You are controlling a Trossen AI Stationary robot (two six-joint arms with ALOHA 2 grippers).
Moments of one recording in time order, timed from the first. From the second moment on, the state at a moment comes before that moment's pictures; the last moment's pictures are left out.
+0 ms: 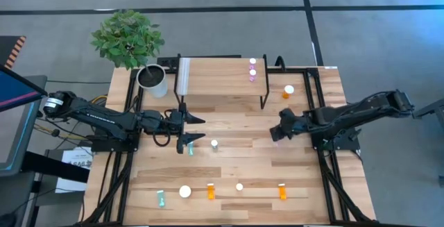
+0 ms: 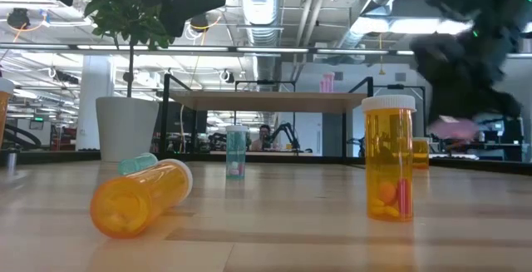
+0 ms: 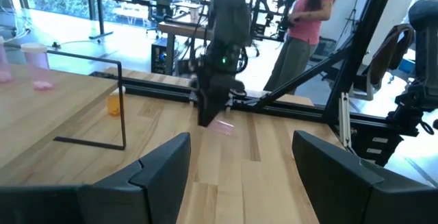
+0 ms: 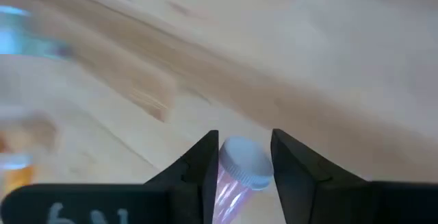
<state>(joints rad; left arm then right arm) -0.15 1.08 0.50 0.51 -0.16 -0.18 0.10 0.96 0.49 -0.50 0.16 1.23</state>
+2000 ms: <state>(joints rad) -0.15 1.08 0.50 0.47 -0.16 -0.14 -0.21 1.35 0.70 0.37 0.66 -0.17</state>
